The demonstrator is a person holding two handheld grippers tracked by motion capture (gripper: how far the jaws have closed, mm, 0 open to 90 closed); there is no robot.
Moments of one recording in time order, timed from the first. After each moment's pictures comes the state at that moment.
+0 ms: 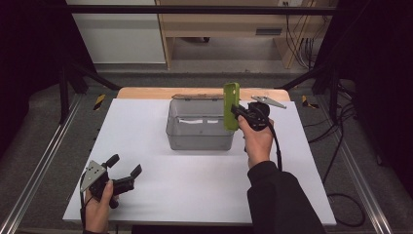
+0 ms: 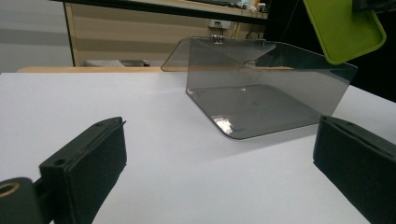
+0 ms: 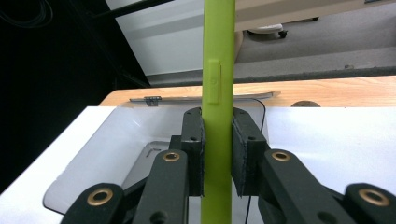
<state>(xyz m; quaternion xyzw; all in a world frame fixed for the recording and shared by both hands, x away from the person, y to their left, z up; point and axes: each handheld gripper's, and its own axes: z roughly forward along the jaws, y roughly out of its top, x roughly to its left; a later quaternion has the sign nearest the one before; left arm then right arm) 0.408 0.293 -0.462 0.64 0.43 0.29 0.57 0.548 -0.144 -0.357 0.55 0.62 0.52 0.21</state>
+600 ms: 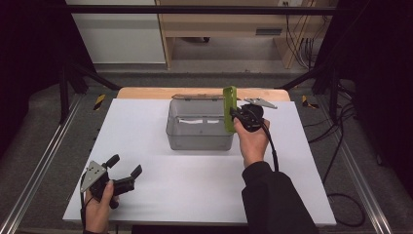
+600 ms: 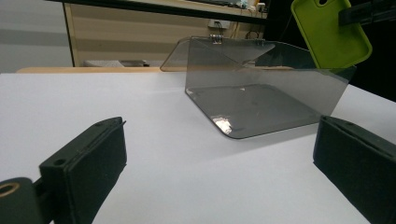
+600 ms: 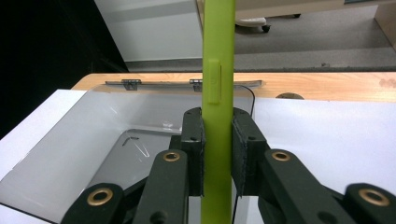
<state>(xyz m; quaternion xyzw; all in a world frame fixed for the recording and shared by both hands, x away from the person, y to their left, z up) 0.408 0.292 -0.462 0.64 0.43 0.29 0.57 0.555 -0.133 -0.369 0.56 0.63 0.48 0.24</state>
